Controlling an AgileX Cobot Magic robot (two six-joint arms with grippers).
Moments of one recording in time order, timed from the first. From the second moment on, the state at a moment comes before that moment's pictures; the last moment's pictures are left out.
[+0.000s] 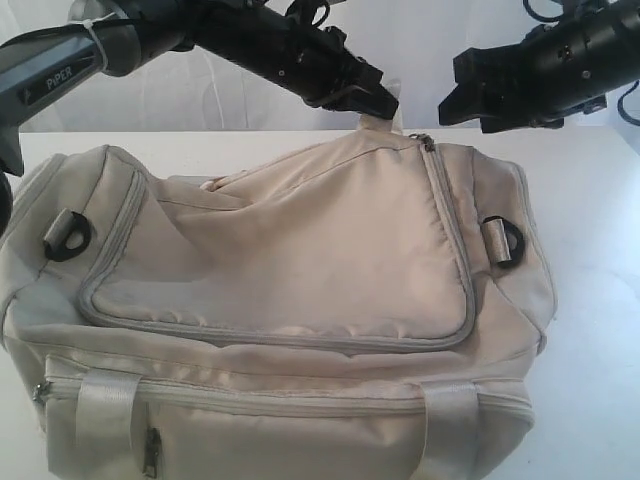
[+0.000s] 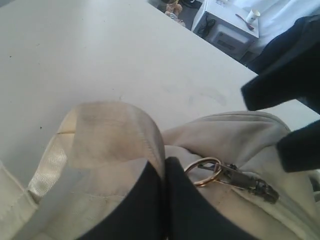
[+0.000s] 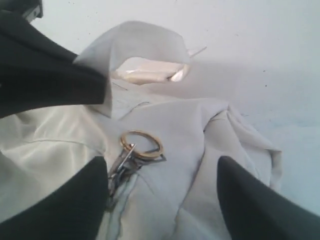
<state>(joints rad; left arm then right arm) -0.35 2.29 -2.29 -0.94 1.06 0.73 -0.08 1.64 -1.35 0.73 0.81 -0.54</state>
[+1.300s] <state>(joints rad) -0.35 2.29 -2.30 -0.90 1.07 0.66 -0.09 1.84 -1.58 0.87 0.97 -0.54</state>
